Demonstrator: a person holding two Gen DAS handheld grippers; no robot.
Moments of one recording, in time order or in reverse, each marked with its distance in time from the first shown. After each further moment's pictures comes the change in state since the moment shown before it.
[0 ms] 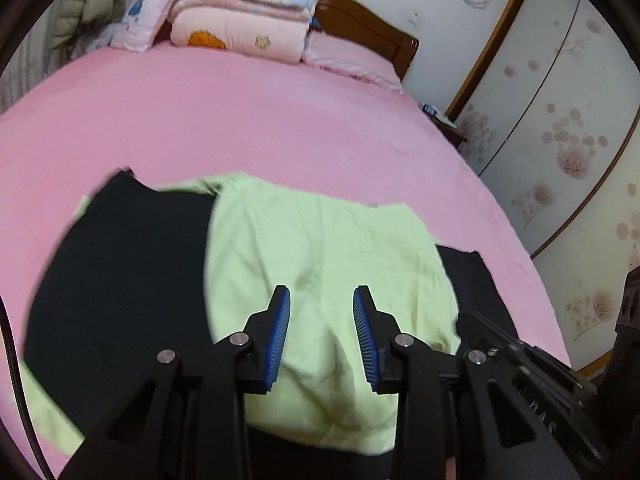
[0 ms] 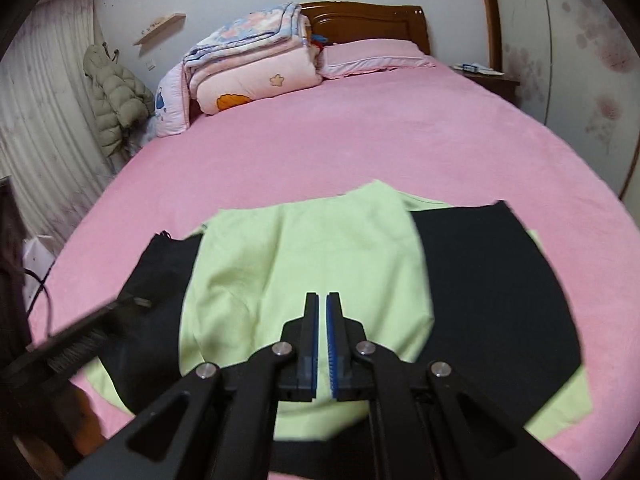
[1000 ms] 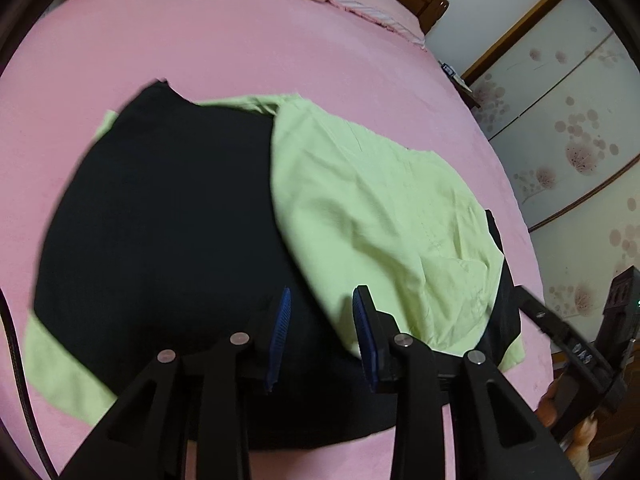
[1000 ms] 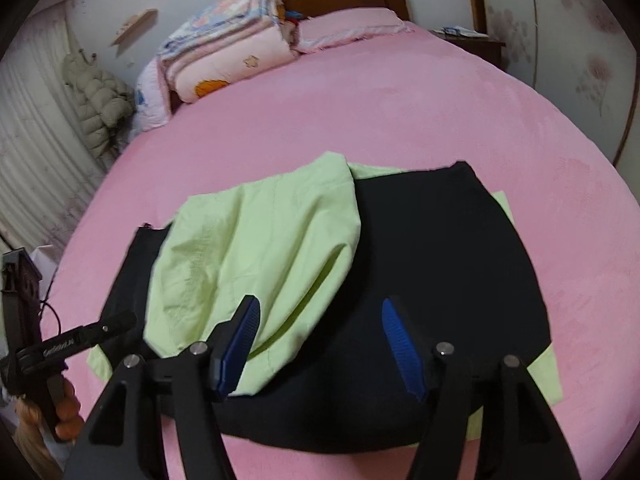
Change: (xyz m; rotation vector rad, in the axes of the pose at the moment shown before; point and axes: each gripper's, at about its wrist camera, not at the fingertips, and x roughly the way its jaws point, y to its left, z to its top) left arm -0.013 0.078 -0.009 -0.109 0.243 -0.068; right arm -0.011 -0.062 -0.003 0.097 0.123 -0.042
